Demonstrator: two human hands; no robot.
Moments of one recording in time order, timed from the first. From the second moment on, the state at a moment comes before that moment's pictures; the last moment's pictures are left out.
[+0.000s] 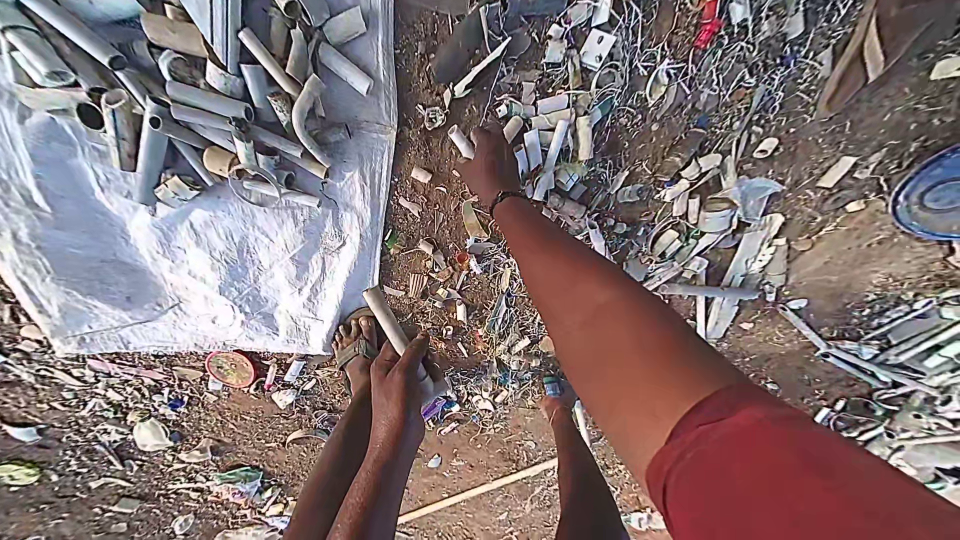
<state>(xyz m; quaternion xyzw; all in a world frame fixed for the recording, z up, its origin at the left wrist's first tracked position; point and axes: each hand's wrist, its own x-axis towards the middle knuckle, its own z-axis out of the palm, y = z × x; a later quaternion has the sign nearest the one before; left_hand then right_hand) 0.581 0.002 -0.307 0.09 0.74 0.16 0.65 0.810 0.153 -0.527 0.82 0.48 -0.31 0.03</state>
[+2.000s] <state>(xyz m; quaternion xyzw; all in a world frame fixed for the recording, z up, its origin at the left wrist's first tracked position) 0.550 -0.001 -0.318 0.41 0.79 0.09 0.45 0.689 0.053 -0.531 0.78 0.43 -0.44 0.11</state>
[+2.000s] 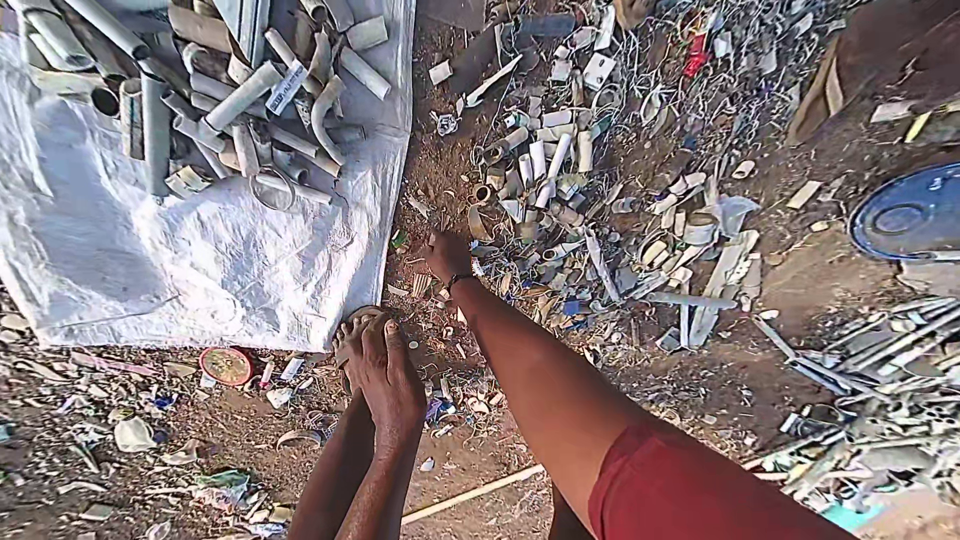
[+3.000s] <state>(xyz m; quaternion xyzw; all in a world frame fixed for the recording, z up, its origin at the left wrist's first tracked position) 0.570 0.003 -0.306 0.34 0.77 0.10 0.53 0.830 0.183 -0.495 0.82 0.46 -0.27 0.19</state>
